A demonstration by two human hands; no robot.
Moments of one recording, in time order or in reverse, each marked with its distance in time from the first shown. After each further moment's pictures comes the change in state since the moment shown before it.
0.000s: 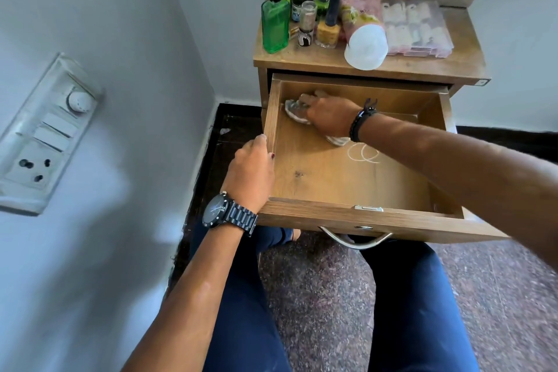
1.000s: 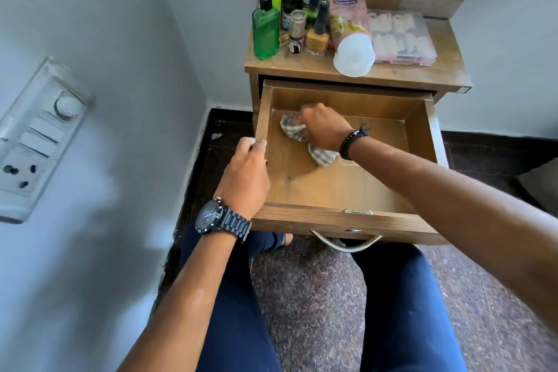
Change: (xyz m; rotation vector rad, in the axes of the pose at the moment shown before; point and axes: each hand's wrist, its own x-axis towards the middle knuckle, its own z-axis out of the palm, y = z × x) left_hand -0.003 -0.001 0.003 -0.012 0.017 0.083; right_hand -0.014 -0.016 -0.006 0.408 0.061 0.357
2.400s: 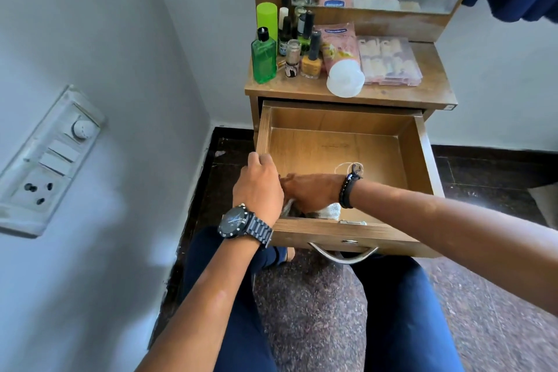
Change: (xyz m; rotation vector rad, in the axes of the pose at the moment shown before) left_hand 0.003 0.025 0.006 0.134 0.001 -0.079; right_hand -0.054 -0.036 0.005 0.173 -0.449 -0.465
